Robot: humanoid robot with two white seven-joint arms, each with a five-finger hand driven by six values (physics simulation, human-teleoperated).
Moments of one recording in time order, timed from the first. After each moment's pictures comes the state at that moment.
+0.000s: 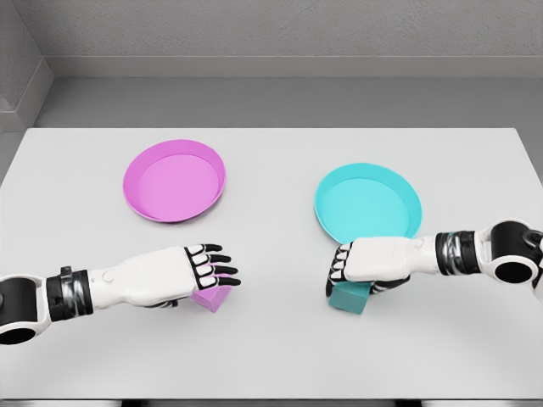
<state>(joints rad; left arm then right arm) -0.24 0.86 -0.69 -1.73 -0.75 -0.61 -0.07 -0.69 -0.87 1.11 -1.57 0.40 -0.61 0.39</state>
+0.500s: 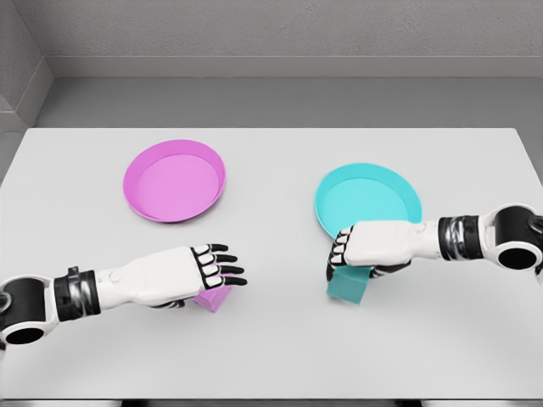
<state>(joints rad) -0.24 0.83 -0.70 -1.72 -0.75 -0.61 -0.06 -0.74 -0.87 1.10 -1.57 0.40 -0.61 0.39</state>
